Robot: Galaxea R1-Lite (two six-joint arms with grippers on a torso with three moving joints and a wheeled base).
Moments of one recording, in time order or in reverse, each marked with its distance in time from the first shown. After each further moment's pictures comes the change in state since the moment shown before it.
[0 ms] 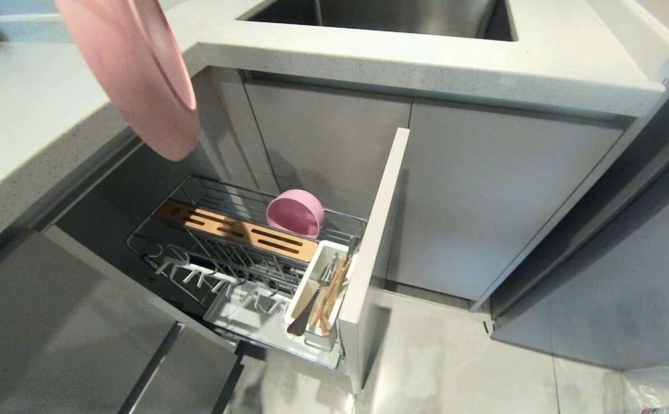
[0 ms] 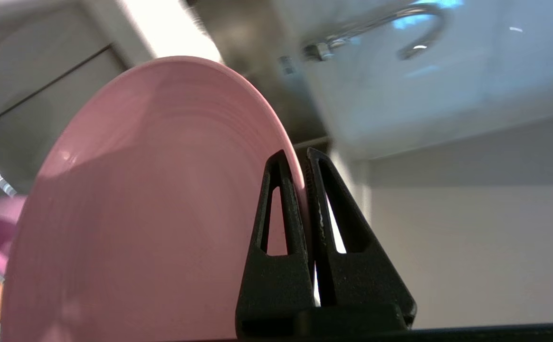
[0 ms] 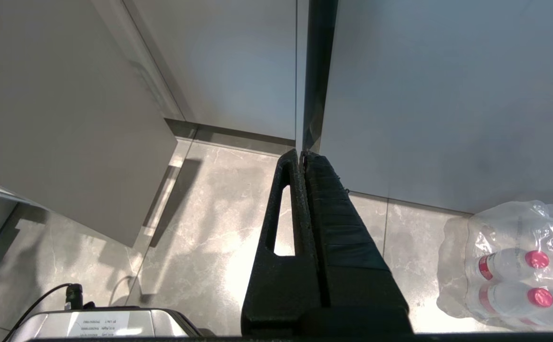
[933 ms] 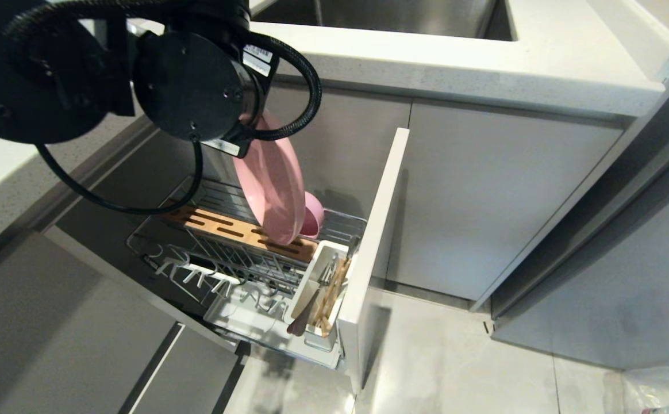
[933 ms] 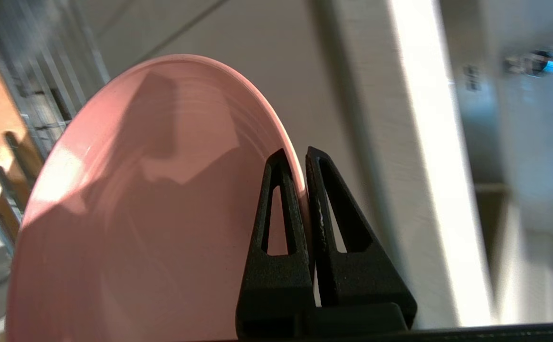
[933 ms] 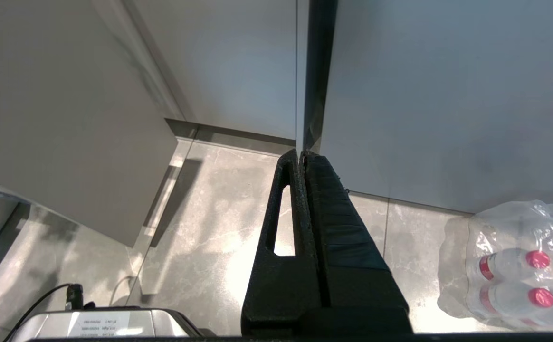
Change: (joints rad) left arm 0.012 0.349 0.061 -0.003 0.299 -0.302; right arm 0.000 0.000 0.000 0.000 0.000 0.001
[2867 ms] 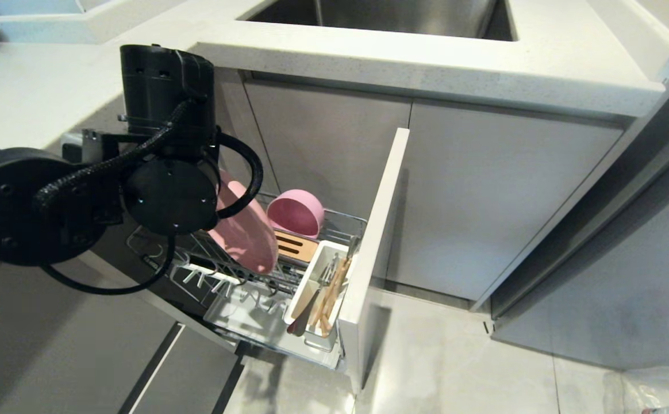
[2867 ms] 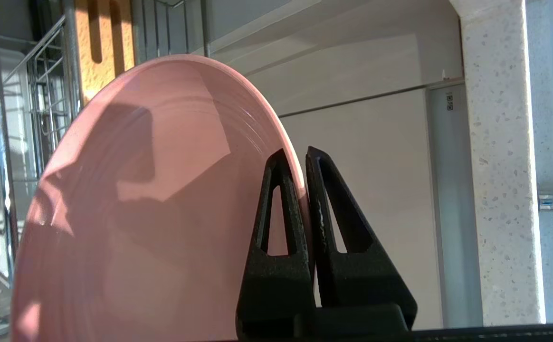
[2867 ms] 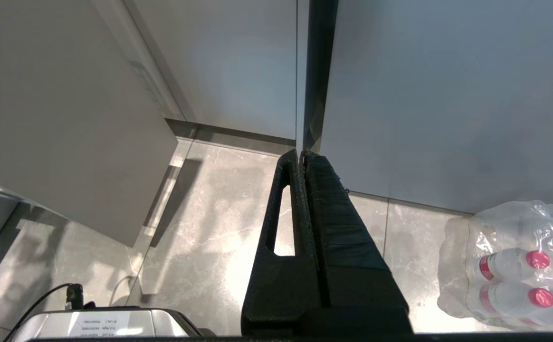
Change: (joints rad) left arm 0.136 -0.132 0.520 -0.334 0.090 -0.232; right arm 0.000 0.000 0.000 0.000 0.000 0.000
